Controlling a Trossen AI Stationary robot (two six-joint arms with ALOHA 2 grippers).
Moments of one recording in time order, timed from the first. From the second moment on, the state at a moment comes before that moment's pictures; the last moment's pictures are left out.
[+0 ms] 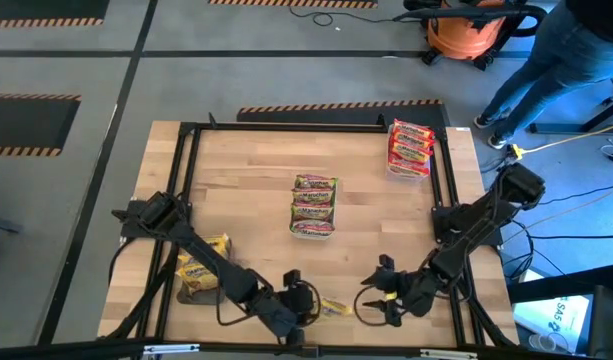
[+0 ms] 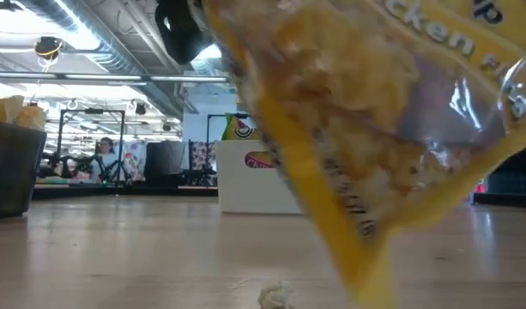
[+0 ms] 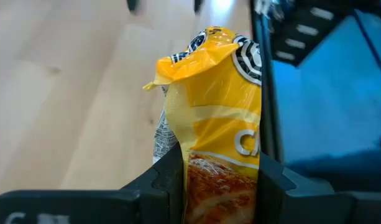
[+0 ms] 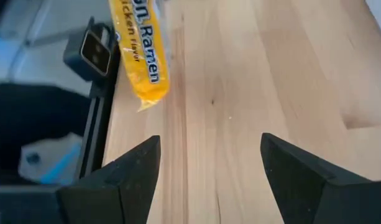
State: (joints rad) left arm -0.63 2.00 1.41 -0.11 -0.41 -0.65; right arm 0.84 1.51 0.73 -0.01 0.45 0.79
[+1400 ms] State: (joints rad) left arm -0.68 2.08 1.10 0.99 -0.75 -0.29; right arm 0.83 1.84 0.68 0.93 0.64 0.45
